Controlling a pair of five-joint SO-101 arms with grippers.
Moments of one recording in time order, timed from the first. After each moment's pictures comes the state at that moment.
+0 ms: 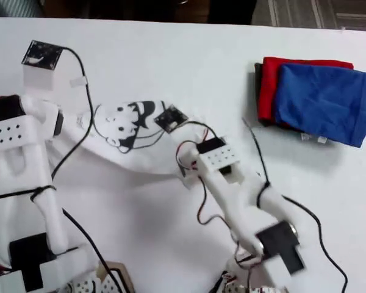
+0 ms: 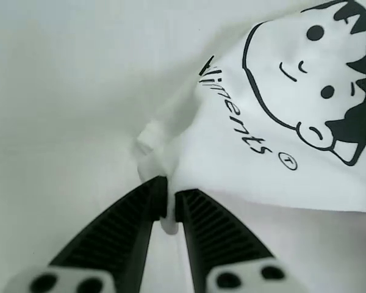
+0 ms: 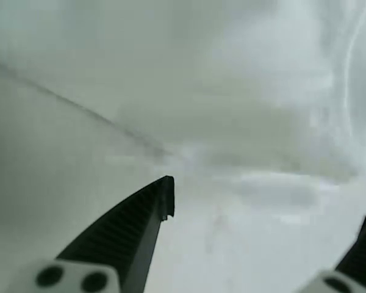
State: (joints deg) left arm -24.5 -12.3 8.9 78.4 -23.5; right arm -28.2 -1.4 37.7 53.0 19.3
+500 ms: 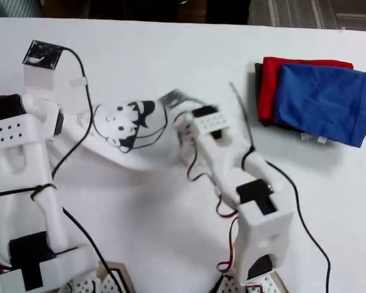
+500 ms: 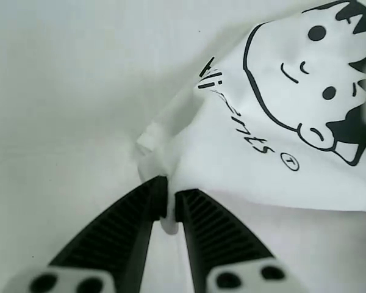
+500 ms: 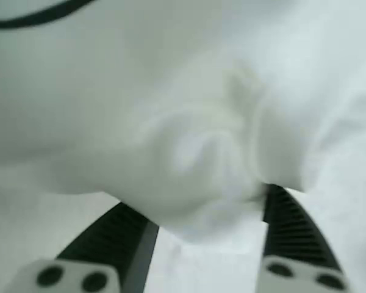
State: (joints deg) left arm -24.5 -12.1 8.9 77.9 -23.5; right arm -22.9 21.1 6.8 68.3 19.1
